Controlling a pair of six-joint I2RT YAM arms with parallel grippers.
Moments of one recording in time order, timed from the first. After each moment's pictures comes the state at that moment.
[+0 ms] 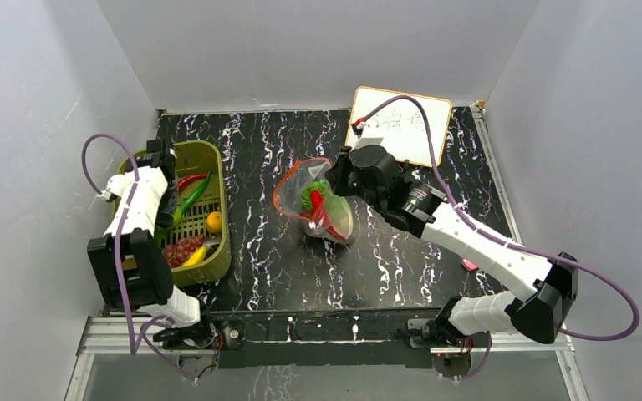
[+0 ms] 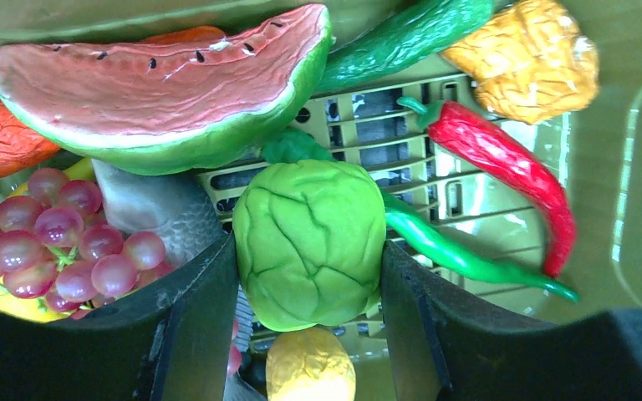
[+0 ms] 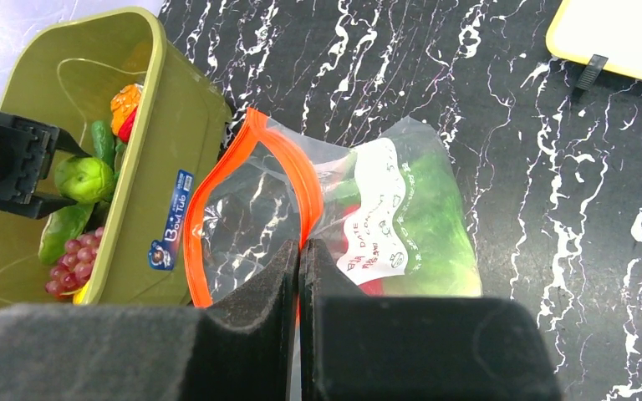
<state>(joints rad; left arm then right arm) 0.18 1.54 1.22 -1.11 -0.56 -1.39 0.85 1.29 1.24 -0.34 0.30 0.56</state>
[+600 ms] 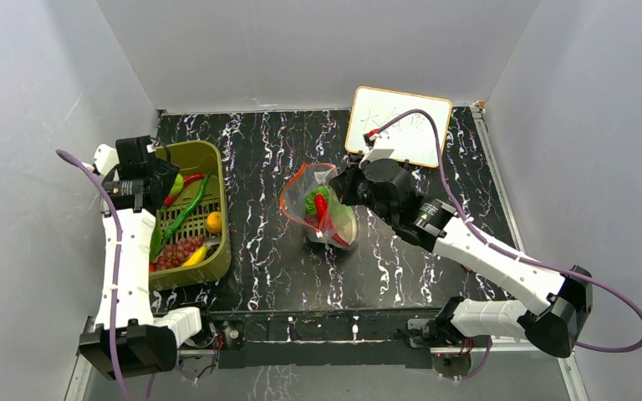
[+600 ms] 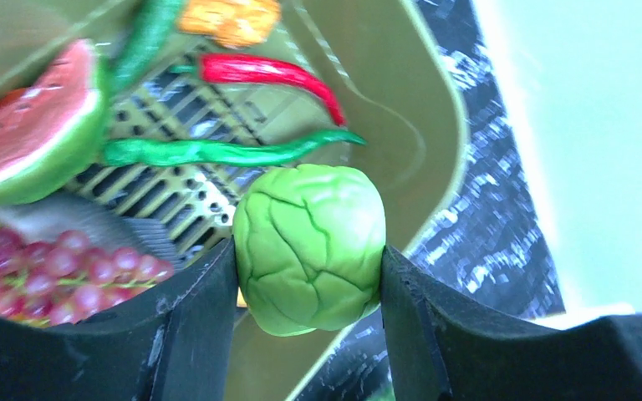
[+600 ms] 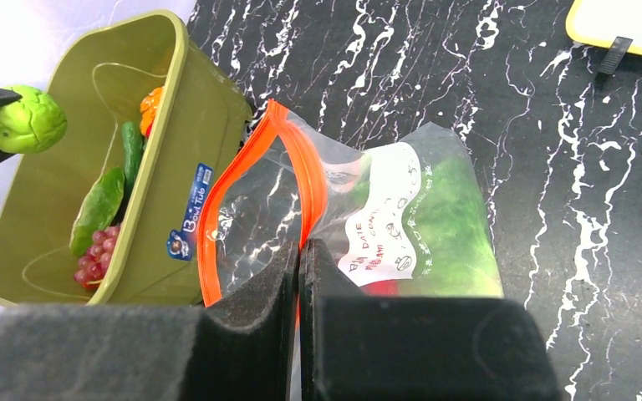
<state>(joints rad) 0.14 1.12 1.26 -0.94 -0.35 -0.96 0.85 1.18 1.09 -0.24 0.28 0.59</state>
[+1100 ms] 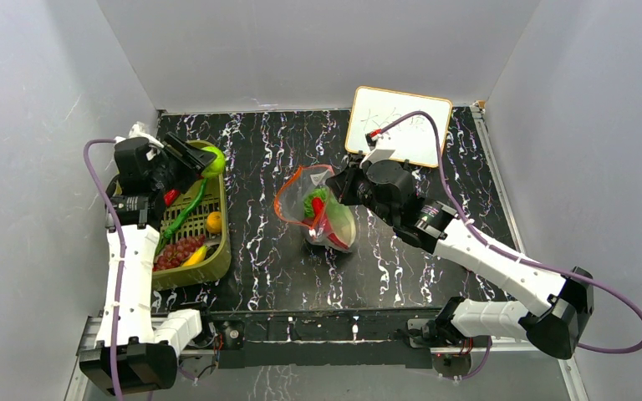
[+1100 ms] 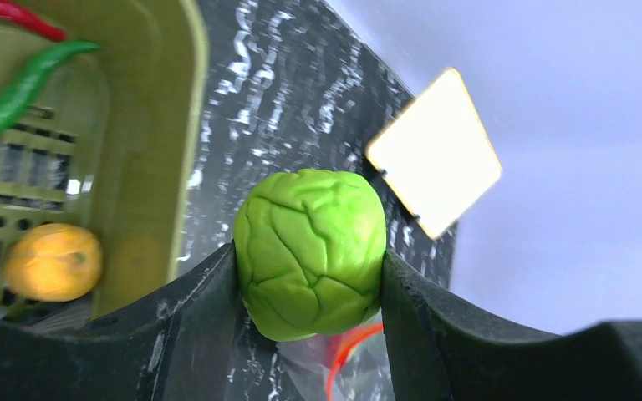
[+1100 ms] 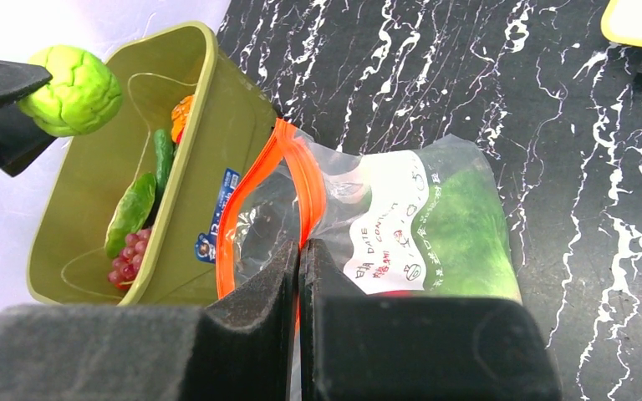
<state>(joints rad) 0.11 1.02 1.15 -0.64 0.23 -0.78 0.85 1.16 1.06 -0.18 0.25 0.63</state>
